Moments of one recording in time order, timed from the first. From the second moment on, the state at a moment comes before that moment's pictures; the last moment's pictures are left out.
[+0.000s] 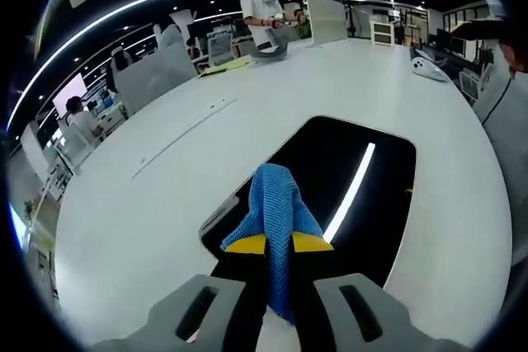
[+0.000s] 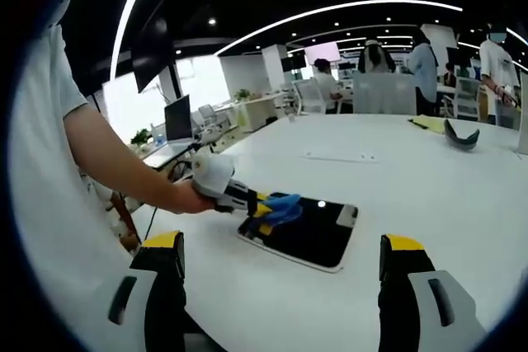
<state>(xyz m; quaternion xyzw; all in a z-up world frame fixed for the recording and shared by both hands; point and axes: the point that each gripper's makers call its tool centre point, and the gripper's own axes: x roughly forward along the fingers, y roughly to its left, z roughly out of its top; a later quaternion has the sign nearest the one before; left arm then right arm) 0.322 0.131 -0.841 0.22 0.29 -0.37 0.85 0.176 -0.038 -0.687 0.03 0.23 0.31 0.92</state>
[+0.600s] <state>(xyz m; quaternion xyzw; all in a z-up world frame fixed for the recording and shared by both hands) 0.313 0.147 -0.841 0.21 0.29 -0.35 0.86 0.170 -0.036 -0.689 0.03 0.24 0.32 0.92</state>
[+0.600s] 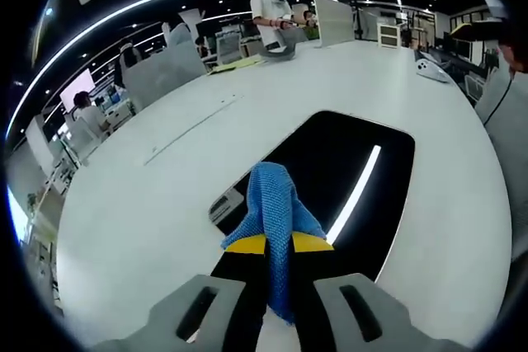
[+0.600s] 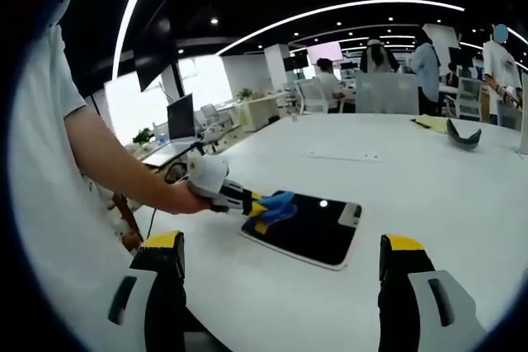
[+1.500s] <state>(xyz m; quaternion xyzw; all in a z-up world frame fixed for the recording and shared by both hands) 0.307 0.158 -0.841 0.21 0.29 -0.35 0.86 0.170 -0.033 -0.688 0.01 0.24 0.33 0.91</state>
